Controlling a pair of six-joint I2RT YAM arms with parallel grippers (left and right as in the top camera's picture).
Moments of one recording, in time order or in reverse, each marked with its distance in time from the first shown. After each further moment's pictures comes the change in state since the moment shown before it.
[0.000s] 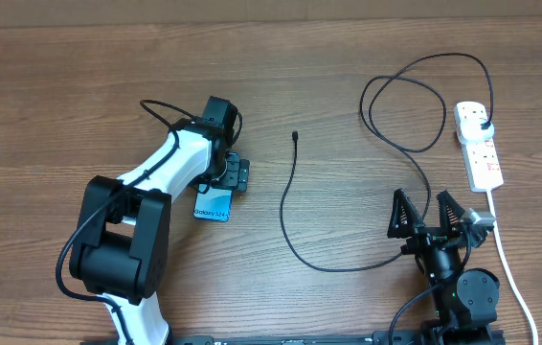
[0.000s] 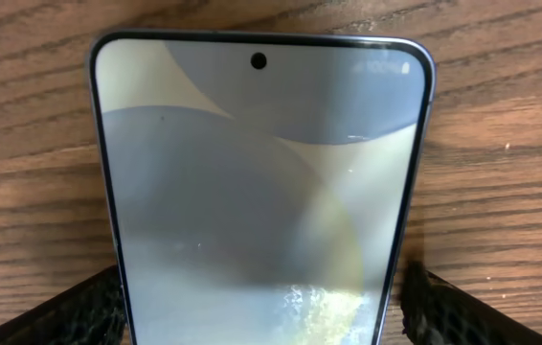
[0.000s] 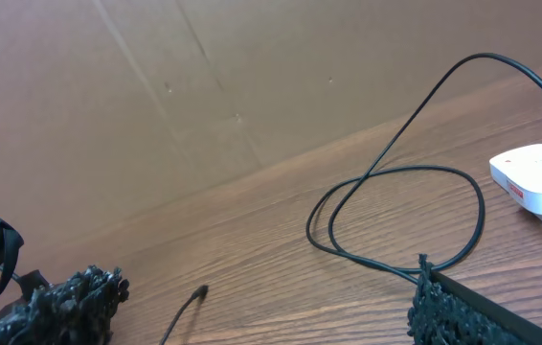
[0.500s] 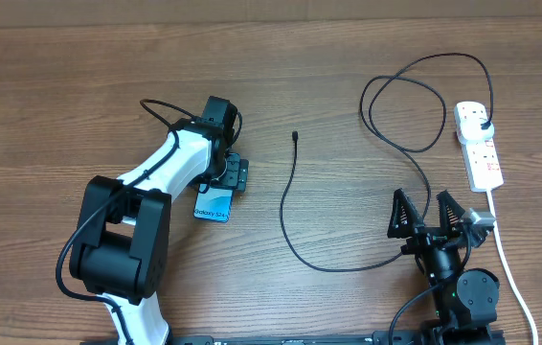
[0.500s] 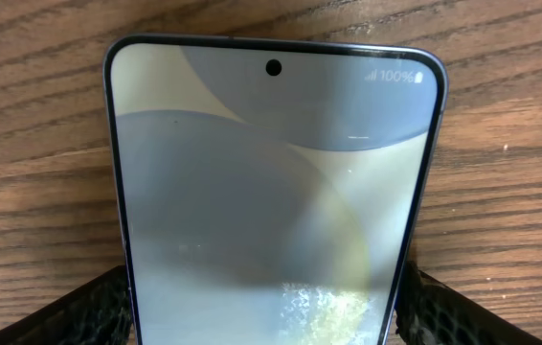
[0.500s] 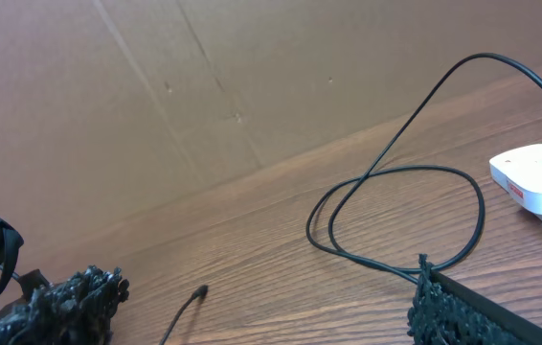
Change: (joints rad) left arm 0.000 0.000 0.000 0.001 0.003 0.006; right arm 0.000 0.000 0.000 0.000 0.000 0.000
